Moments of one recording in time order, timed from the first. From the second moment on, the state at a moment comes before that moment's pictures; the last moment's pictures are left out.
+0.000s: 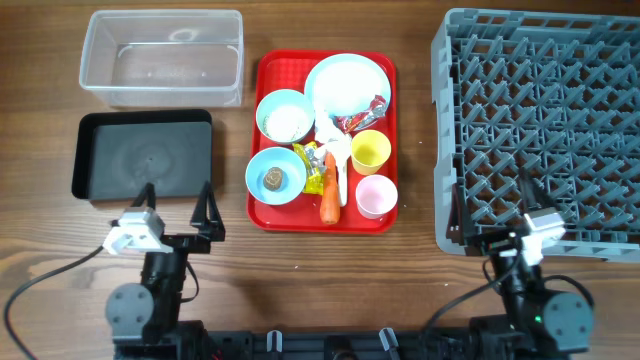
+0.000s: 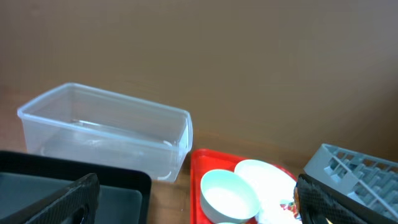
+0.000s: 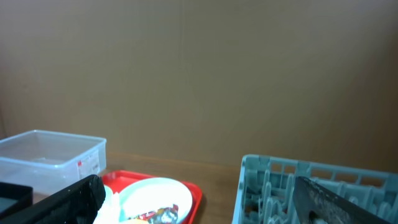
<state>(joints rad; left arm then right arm) 0.01 0.06 0.22 -0.12 0.08 -0.30 0.08 0.07 0.30 -0.06 -0.14 0.00</state>
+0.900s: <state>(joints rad) 0.00 1.31 1.28 -0.99 0.29 -0.24 0.08 1.27 1.49 -1.10 -0.34 -0.09</state>
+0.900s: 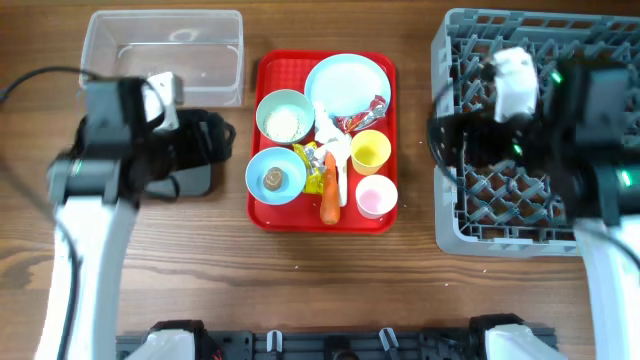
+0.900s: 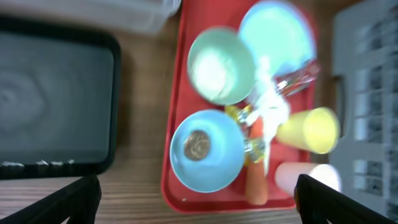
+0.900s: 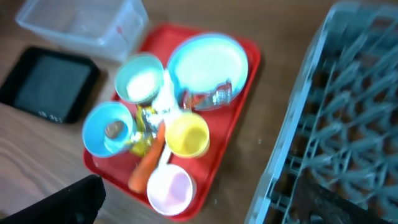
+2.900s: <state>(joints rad) -0.57 1.83 1.28 -0.89 0.04 -0.30 0.08 1.43 1.50 -1.15 -0.45 -0.13</state>
